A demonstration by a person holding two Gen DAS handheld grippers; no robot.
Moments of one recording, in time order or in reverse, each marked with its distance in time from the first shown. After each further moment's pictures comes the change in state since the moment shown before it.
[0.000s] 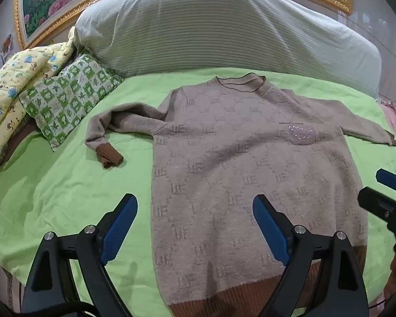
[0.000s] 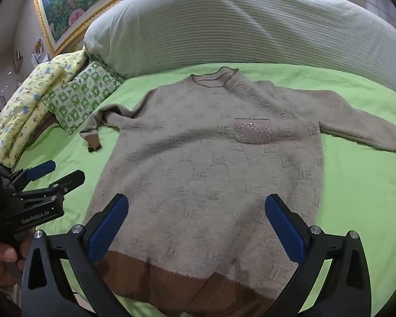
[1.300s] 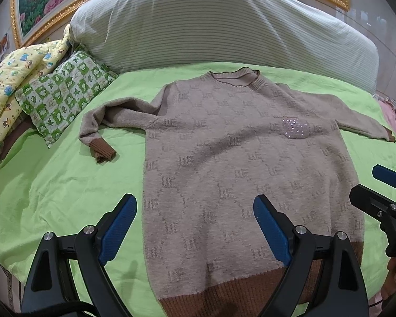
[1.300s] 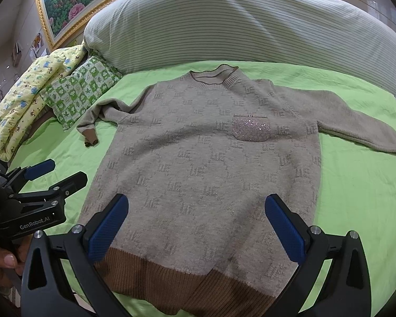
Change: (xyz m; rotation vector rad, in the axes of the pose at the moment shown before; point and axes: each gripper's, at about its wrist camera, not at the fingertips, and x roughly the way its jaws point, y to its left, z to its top) left arm 0.001 -0.006 -0.005 -0.002 0.039 -0.025; right arm 0.001 -0.002 -0.001 -0.017 0.015 -0.012
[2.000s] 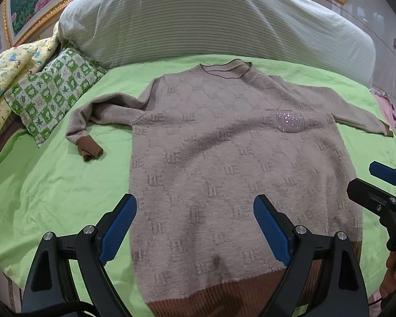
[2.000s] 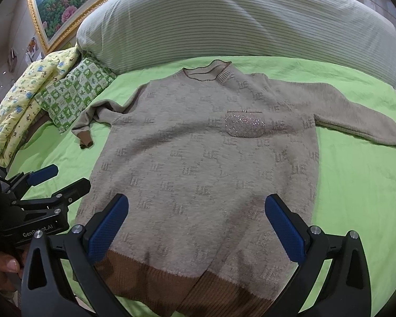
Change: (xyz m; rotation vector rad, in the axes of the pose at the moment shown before) left arm 0.017 -0.016 0.003 0.023 0.021 -0.018; right arm 0.010 -0.017 0.001 0.038 0.020 0.006
